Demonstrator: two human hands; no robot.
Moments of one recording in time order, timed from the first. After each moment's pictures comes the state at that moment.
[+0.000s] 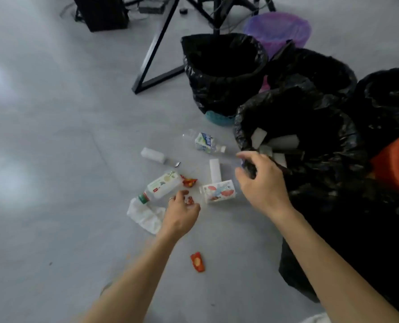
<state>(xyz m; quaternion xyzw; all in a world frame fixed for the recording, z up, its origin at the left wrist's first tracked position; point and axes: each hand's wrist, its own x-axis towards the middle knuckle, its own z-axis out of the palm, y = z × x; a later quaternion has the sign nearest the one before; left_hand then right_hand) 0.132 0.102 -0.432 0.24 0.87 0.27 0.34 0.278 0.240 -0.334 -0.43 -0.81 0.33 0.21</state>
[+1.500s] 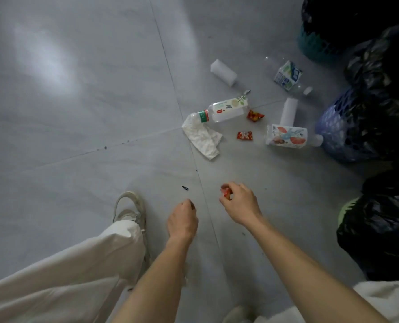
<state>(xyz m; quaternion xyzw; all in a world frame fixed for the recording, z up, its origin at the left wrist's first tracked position) 0.192 -0.123 -0.559 0.09 0.93 0.10 0.33 0.248 0.042 -0.531 -0.34 -0.85 0.35 -0.19</state>
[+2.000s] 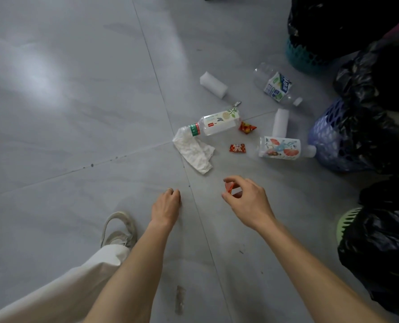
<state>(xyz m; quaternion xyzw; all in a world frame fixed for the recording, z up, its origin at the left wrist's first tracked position) 0.103 -0.108 -0.591 0.26 0.92 0.02 0.30 0.226 0.080 -0.483 -0.35 -0.84 0.41 -0.08</state>
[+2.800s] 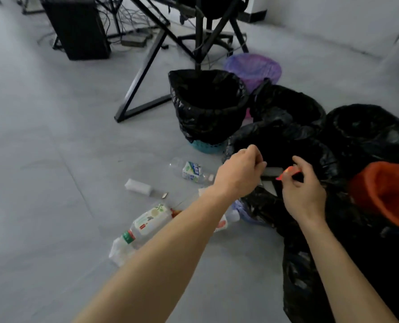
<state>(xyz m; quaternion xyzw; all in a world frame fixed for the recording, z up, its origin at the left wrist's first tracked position) 0.145 0.266 -0.319 0.59 0.71 0.33 0.19 0.300 0.298 -0.331 -0.60 -0.67 0.30 0.33</state>
